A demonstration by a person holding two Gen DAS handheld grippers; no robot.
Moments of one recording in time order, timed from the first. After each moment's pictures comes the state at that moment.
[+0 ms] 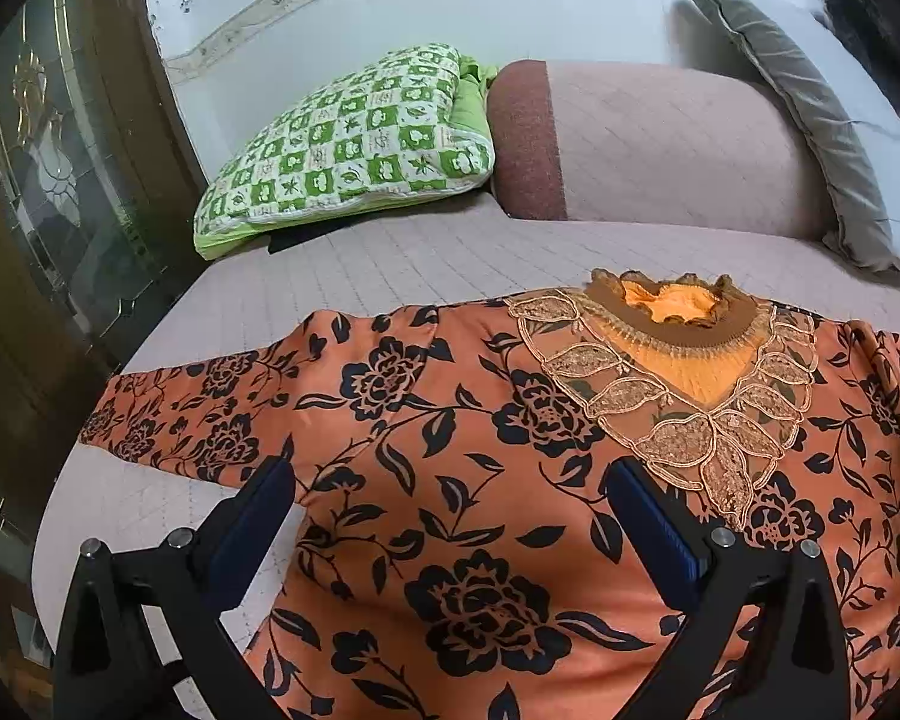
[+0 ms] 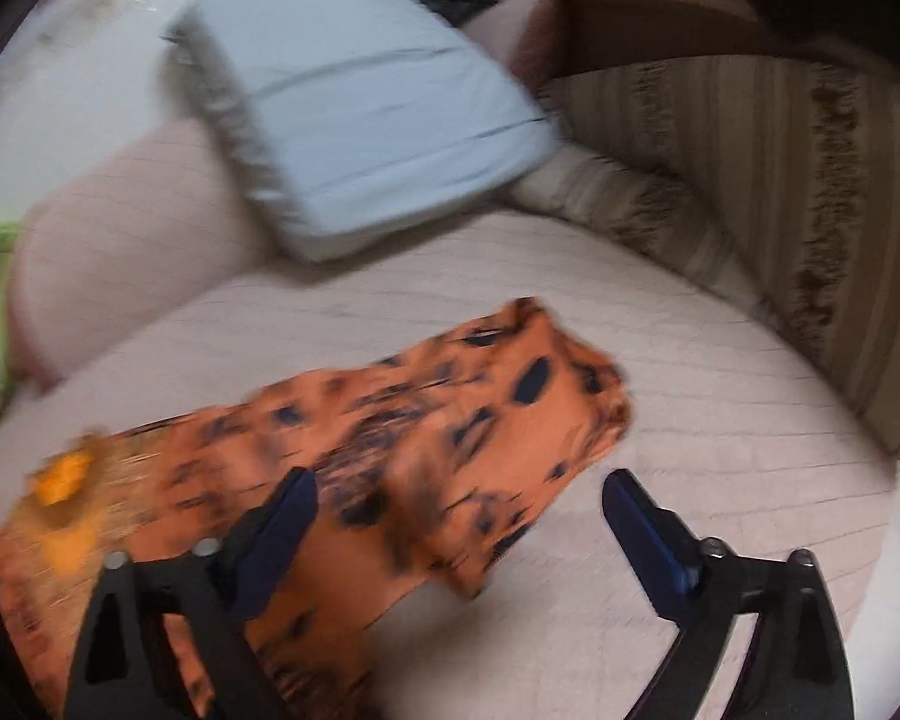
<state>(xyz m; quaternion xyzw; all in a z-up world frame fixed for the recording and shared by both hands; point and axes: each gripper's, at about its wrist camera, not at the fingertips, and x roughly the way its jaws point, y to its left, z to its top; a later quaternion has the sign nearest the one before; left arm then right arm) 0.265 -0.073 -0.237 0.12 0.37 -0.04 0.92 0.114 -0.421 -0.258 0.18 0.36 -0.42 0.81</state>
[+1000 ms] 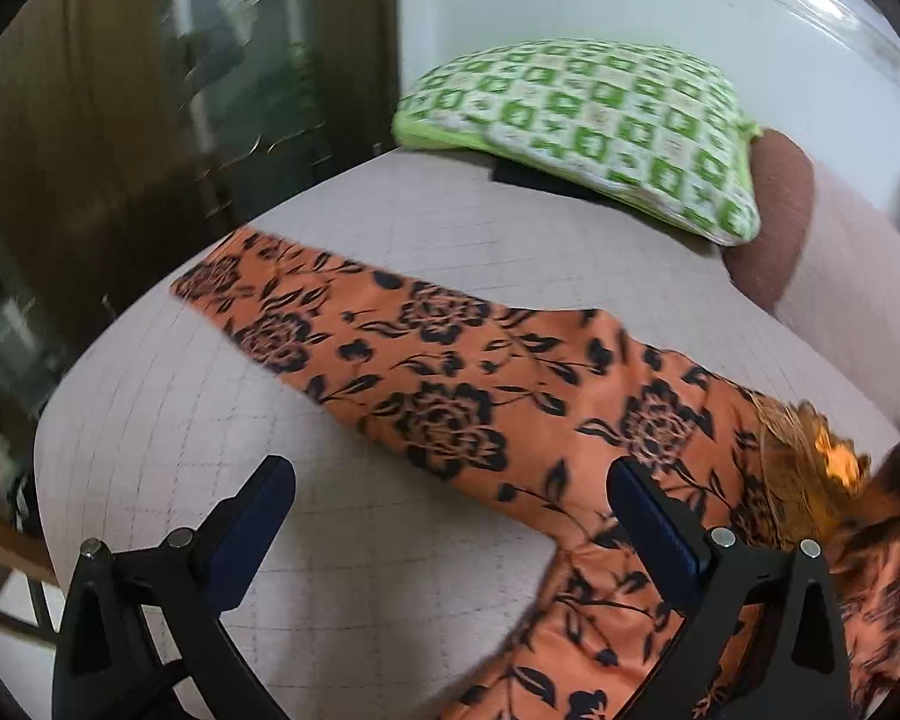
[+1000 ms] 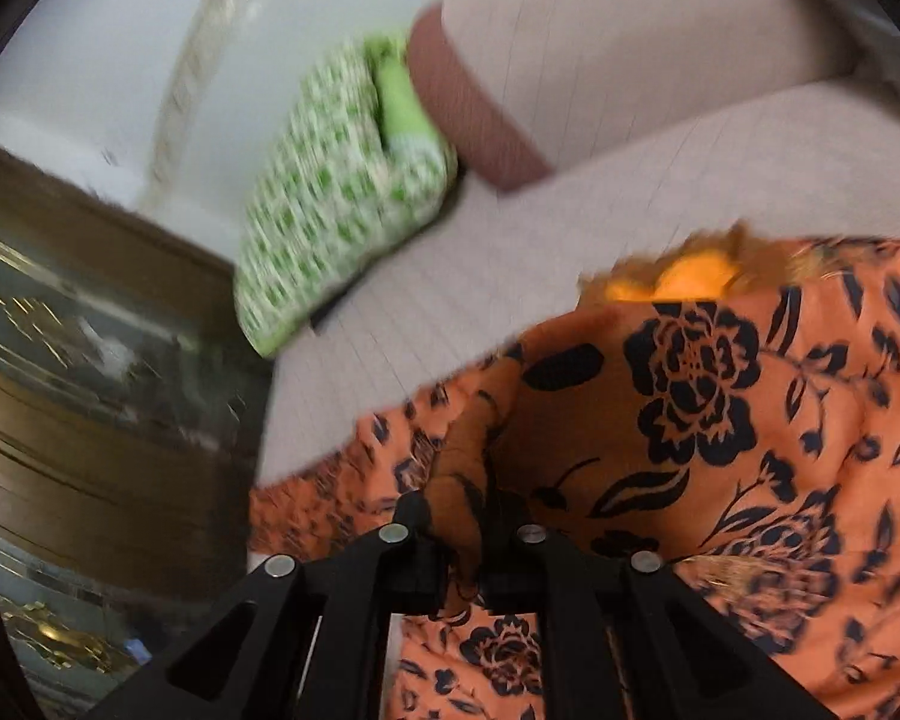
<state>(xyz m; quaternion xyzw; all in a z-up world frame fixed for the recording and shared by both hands) 0.316 0.101 -0.219 -0.07 0.42 0.12 0.90 0.293 -0.172 -0.238 0.35 0.45 0.09 0.82</state>
